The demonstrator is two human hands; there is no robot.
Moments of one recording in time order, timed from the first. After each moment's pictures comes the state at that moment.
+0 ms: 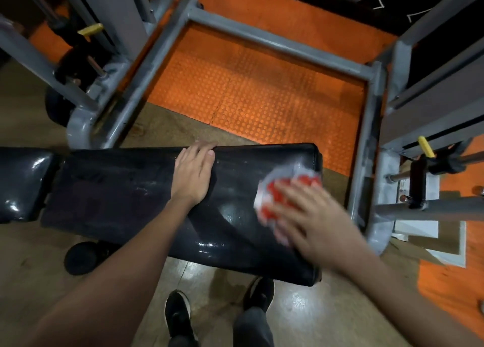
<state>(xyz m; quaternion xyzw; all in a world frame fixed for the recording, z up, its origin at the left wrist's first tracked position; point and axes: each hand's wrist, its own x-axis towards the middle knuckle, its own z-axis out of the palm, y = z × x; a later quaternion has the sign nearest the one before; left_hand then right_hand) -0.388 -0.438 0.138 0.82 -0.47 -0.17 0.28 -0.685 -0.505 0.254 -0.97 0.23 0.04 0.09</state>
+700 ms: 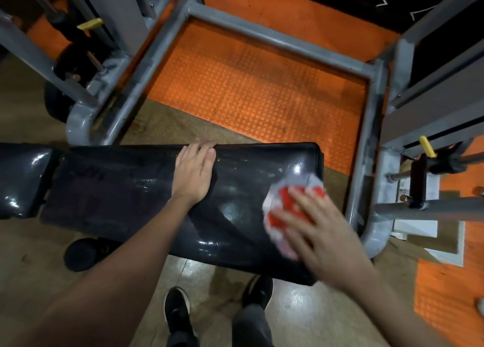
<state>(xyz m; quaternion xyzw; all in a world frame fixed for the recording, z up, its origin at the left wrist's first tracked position) -0.389 -0.437 0.140 0.82 -0.47 -0.16 0.28 -0.701 -0.484 0.254 -0.96 0.27 0.00 0.10</state>
